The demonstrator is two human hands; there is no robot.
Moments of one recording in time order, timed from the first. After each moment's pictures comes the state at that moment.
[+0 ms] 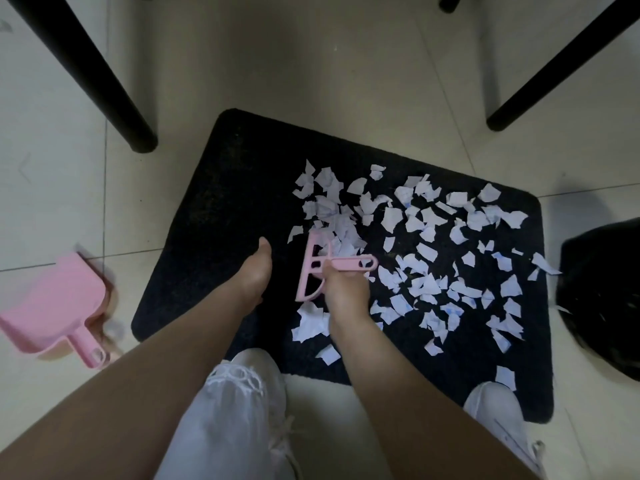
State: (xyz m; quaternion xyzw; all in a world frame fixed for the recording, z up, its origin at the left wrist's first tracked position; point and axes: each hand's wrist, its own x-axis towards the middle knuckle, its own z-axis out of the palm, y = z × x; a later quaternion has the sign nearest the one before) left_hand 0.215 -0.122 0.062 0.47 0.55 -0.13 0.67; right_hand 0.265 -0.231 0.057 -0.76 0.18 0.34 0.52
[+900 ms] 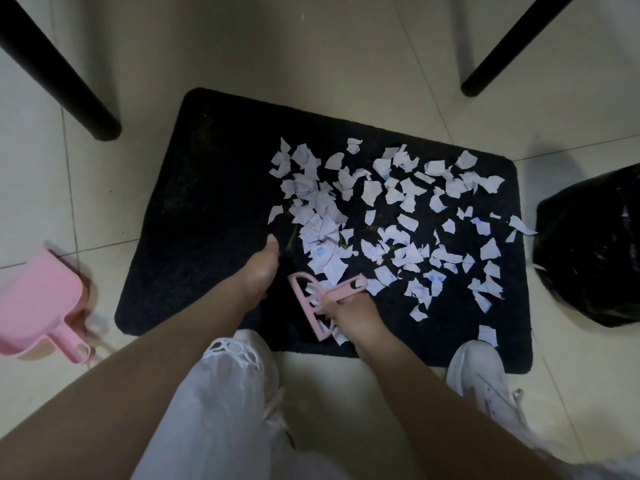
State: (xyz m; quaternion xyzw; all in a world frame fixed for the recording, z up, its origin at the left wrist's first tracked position) left_hand 0.216 -0.147 0.035 0.50 0.52 -0.22 0.66; right_hand 0.247 -0.315 0.050 -0.79 0.09 0.47 0.38
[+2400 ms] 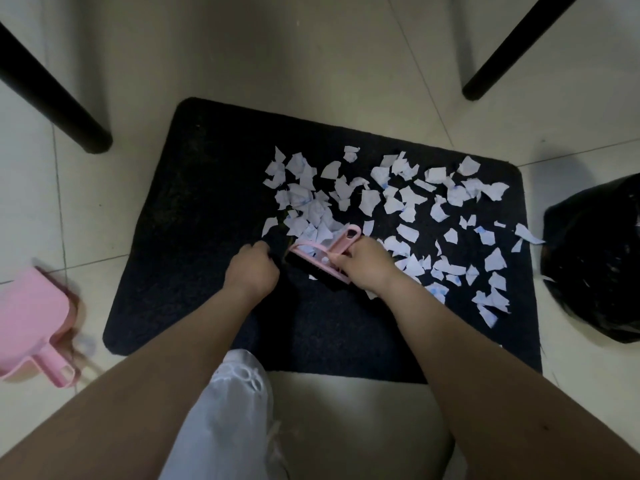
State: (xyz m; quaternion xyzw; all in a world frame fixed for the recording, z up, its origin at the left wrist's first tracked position) left_hand 0.232 -0.134 0.009 0.83 0.39 -0.20 0.35; right_hand 0.347 -0.281 0.060 -0.87 -0.18 0.40 0.21
